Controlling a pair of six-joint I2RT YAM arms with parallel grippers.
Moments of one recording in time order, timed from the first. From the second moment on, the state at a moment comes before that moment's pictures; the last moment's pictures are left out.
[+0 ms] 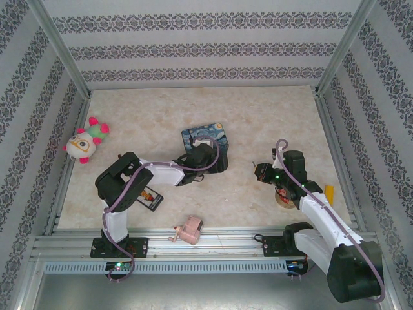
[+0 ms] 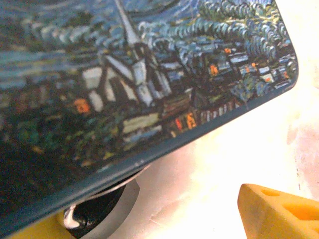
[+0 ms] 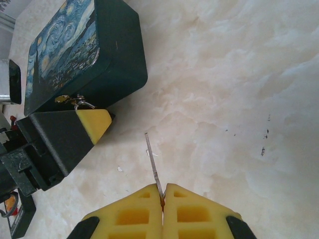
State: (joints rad) left arm -0.76 1.90 0.97 0.23 -0.06 -0.78; right arm 0.14 0.92 0.42 -0.22 -0.43 0.54
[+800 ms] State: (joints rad) left arm -0.74 1.93 0.90 0.36 -0.10 -0.74; right arm 0.15 0.93 0.42 -0.22 -0.41 0.52
